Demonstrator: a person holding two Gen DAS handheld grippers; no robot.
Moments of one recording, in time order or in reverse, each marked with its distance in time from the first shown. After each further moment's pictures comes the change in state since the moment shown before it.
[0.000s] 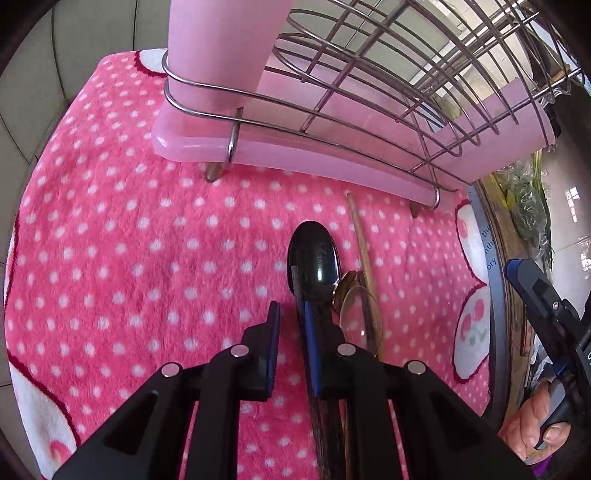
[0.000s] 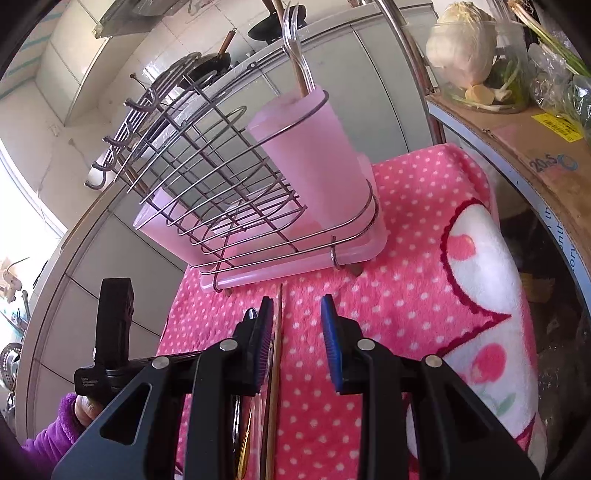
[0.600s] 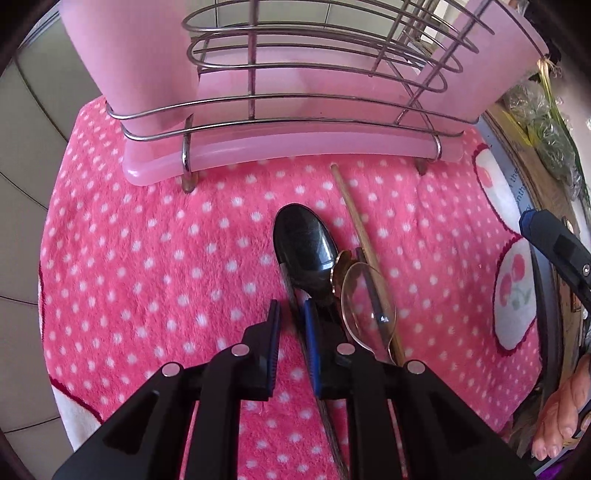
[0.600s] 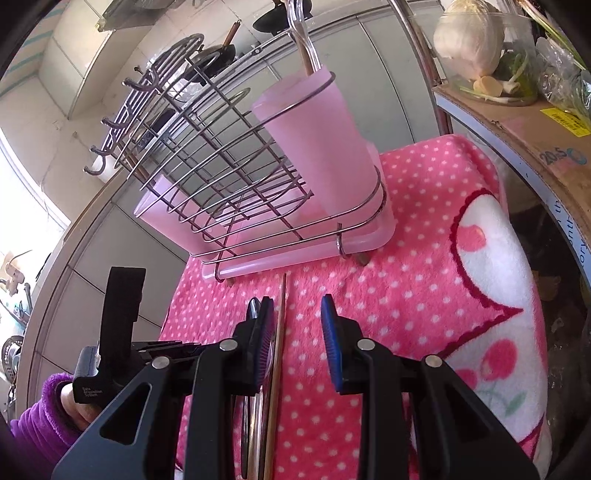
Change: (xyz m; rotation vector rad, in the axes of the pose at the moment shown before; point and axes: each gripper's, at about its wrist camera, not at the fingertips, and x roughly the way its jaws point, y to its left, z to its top) left arm 0.030 -0.067 0.001 0.208 0.056 0.224; right arm 0.010 0.002 -0.003 -0.015 0.038 0.020
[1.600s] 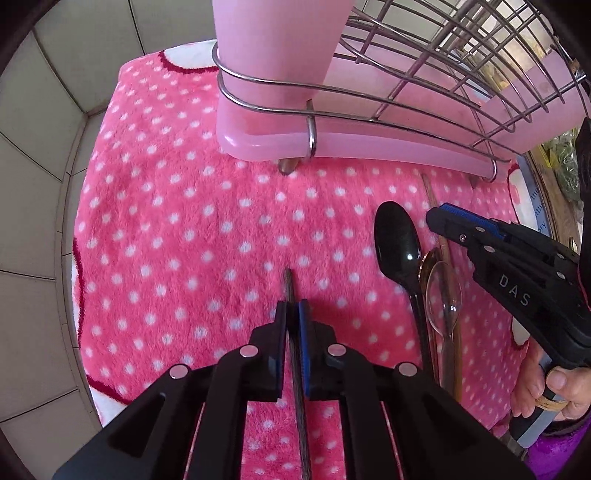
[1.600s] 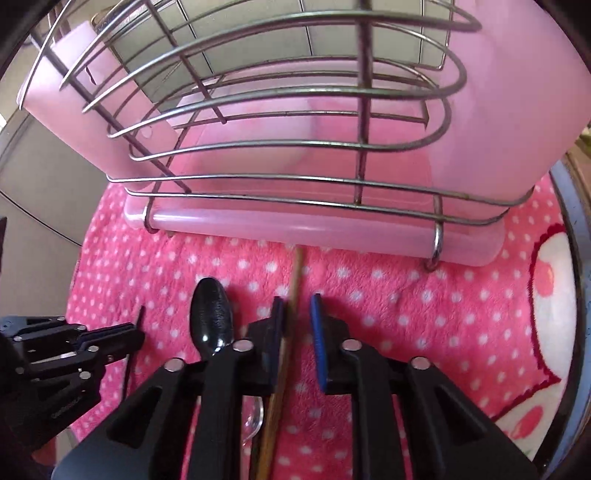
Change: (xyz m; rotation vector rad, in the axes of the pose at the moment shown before) left arm 0.013 0.057 0.015 -0.094 0.096 -0.034; right arm 0.141 0.056 0.015 -0.205 0.335 -0.298
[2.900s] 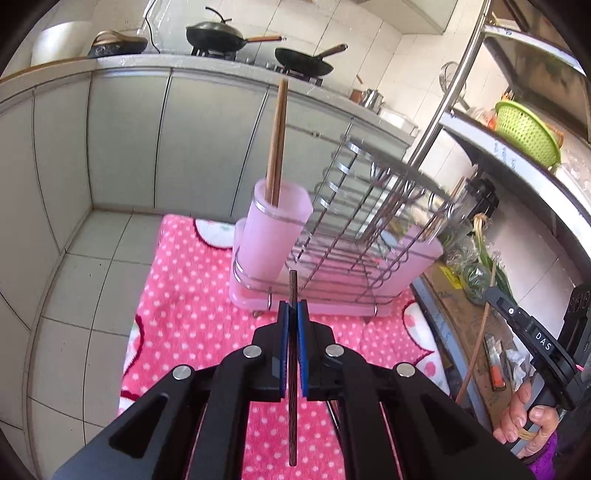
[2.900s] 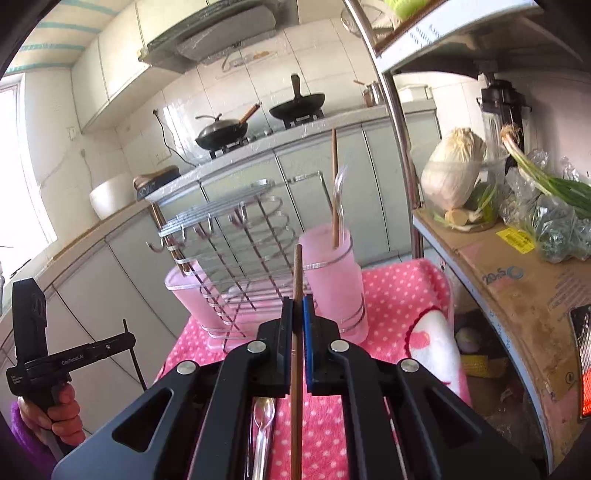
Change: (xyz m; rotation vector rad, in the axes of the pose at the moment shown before) left arm -0.180 0.038 -0.081 -0.082 -0.696 -0.194; right arm -0.225 -0.064 -0.082 0.122 -0.721 0.098
